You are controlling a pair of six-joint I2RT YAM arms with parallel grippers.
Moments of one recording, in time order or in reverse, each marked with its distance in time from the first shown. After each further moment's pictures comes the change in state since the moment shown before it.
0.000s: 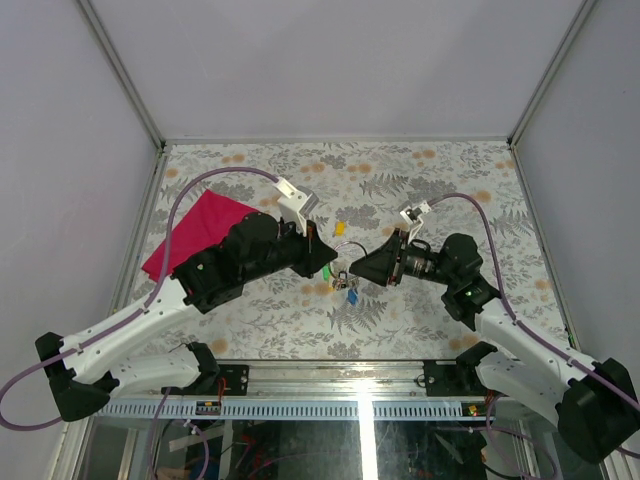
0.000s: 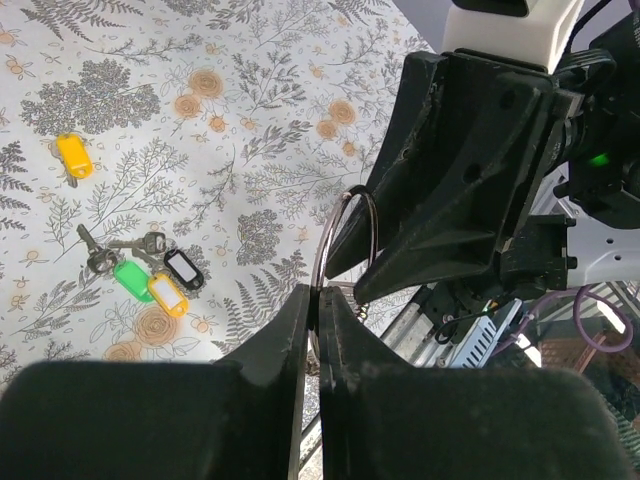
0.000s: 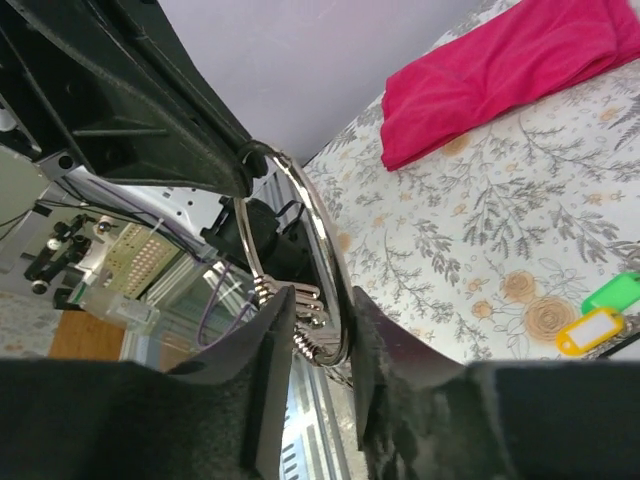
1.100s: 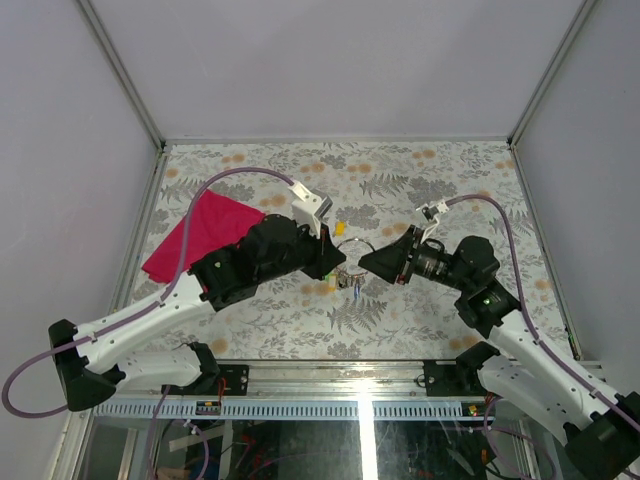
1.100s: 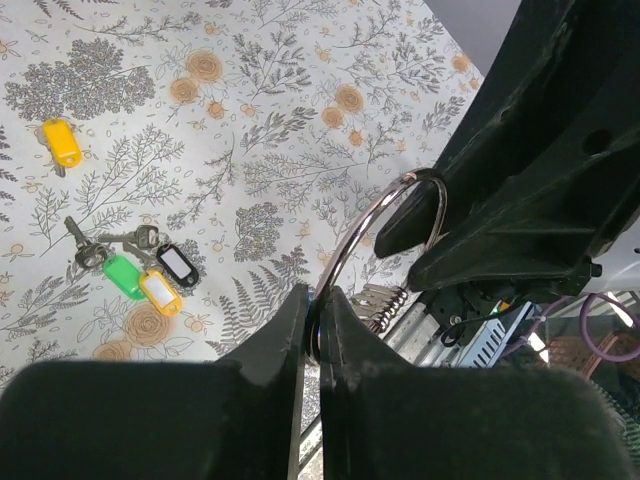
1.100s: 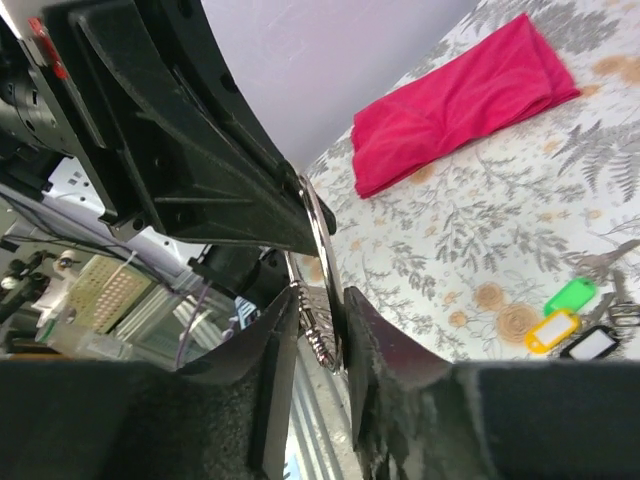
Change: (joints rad) left arm -0.036 0.071 0.005 0.026 -0.062 -0.011; right arm 0.004 -0.151 0.056 -0.198 0.121 -0.040
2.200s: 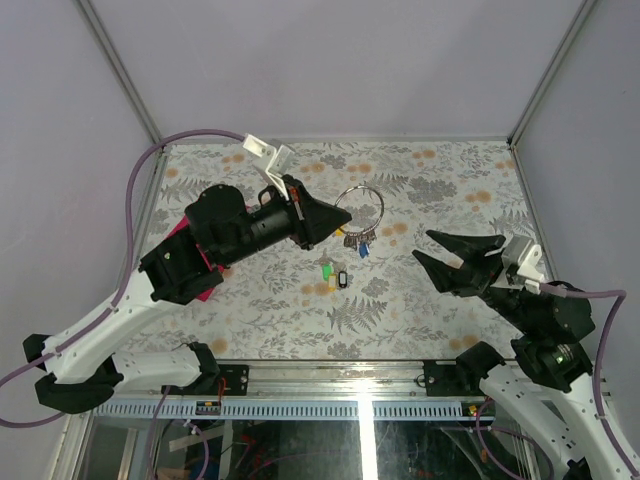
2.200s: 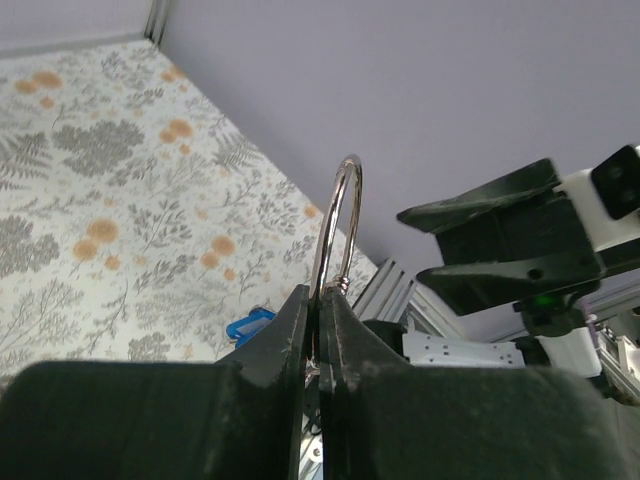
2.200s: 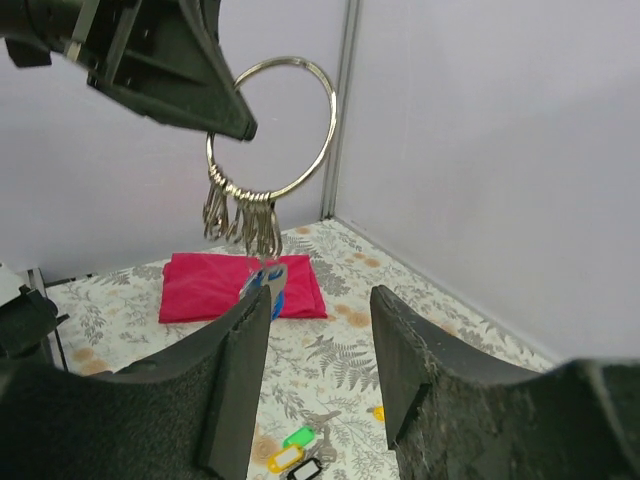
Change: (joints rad) left arm 0.000 -0.025 0.323 -0.011 0.055 -0.117; right arm 0.000 -0.423 0.224 -0.312 0.277 -0.639
